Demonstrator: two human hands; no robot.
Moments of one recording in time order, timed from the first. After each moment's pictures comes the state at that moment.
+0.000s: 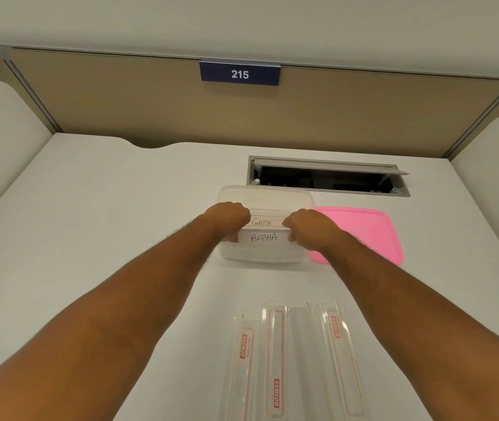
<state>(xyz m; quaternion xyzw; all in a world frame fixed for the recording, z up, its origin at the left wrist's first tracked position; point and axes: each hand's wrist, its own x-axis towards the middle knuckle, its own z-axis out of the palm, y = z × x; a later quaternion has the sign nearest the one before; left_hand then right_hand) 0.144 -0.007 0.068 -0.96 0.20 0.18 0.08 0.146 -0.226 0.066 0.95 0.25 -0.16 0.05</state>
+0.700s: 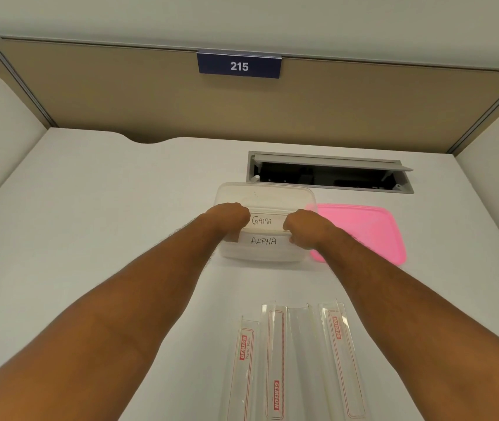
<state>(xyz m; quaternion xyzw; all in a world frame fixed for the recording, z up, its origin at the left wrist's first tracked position) 0.152 -0.011 0.055 -0.96 0.19 0.21 0.04 0.156 -0.221 0.049 0.95 0.23 -0.19 0.04</state>
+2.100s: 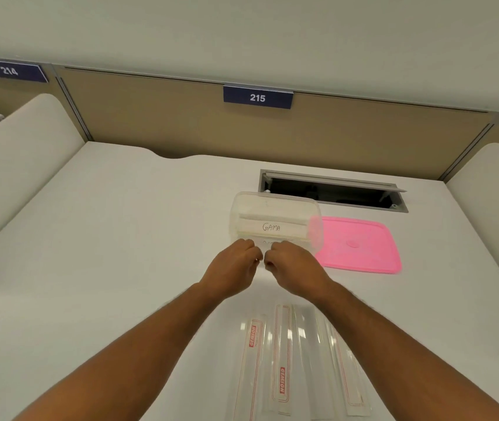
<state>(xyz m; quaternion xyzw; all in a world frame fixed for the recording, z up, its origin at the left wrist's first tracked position) 0.014 -0.003 0.025 -0.95 0.20 -0.11 -0.21 0.032 -0.183 0.063 0.94 0.33 0.01 -0.09</state>
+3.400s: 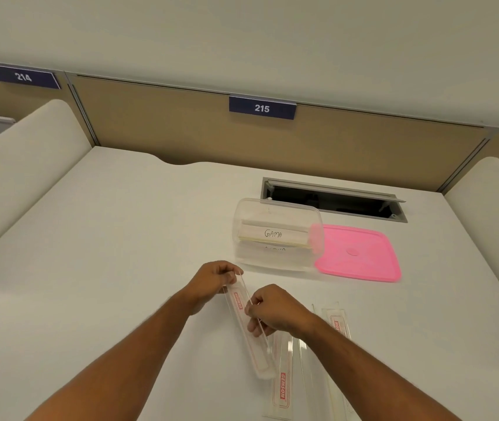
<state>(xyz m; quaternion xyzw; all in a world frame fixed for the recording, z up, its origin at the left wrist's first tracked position) -0.012 0.041 0.007 -0.72 -0.12 0.17 -0.67 -0.033 -0.149 0.070 0.84 0.03 -0.38 -0.38</state>
